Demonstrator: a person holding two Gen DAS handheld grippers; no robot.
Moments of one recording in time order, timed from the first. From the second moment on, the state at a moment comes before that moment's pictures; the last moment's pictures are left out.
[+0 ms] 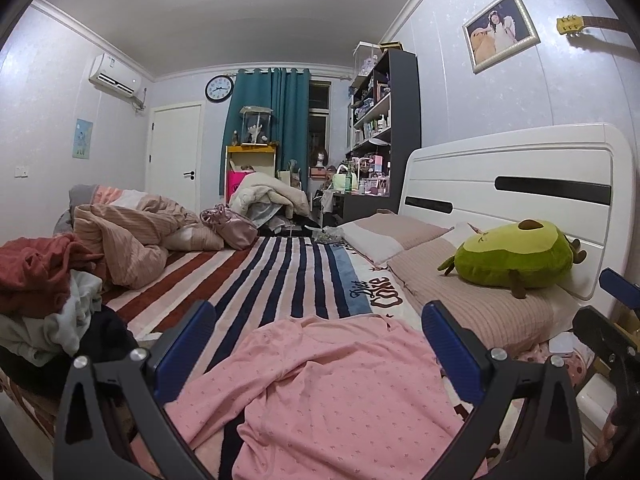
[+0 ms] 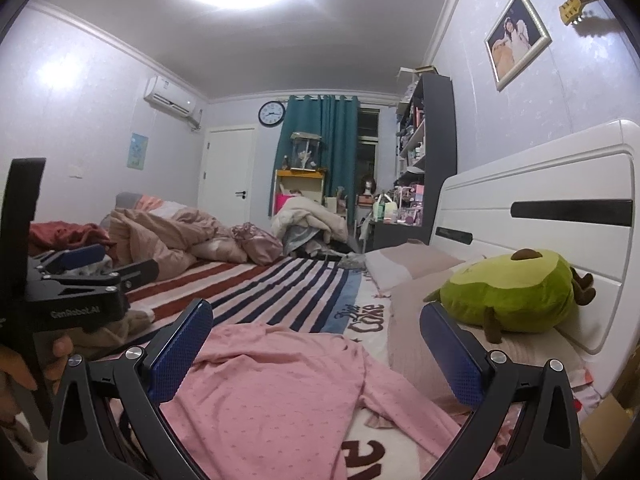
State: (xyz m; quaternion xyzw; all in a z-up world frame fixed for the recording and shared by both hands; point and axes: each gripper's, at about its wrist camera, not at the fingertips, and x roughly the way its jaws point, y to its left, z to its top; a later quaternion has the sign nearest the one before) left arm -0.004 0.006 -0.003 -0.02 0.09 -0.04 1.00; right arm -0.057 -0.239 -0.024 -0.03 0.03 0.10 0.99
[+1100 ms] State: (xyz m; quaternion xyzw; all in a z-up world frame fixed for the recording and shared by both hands) left arm 0.006 0.035 -0.021 -0.02 0.12 -0.01 0.99; right arm -0.039 -0.223 -0.040 -0.02 0.05 0.13 0.99
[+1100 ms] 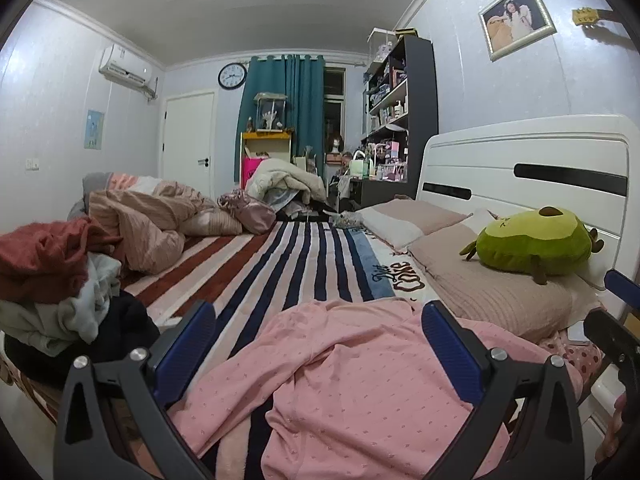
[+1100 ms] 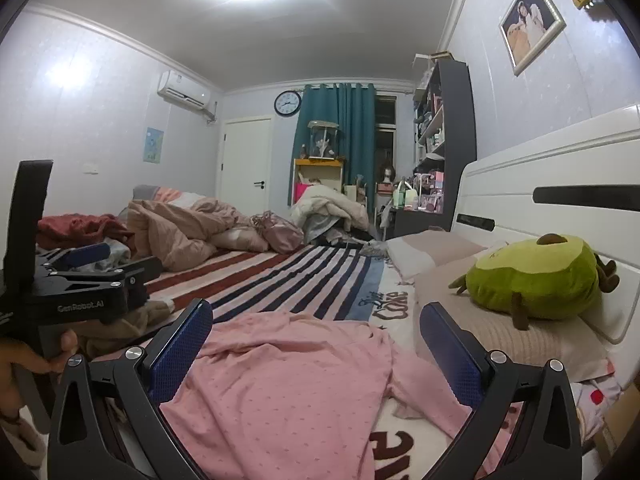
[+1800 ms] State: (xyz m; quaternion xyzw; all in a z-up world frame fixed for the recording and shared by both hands) left arm 0.034 0.201 -0.193 -0.11 0.33 0.05 0.94; right arm 0.068 -0.196 -0.139 0.03 0.22 0.17 0.96
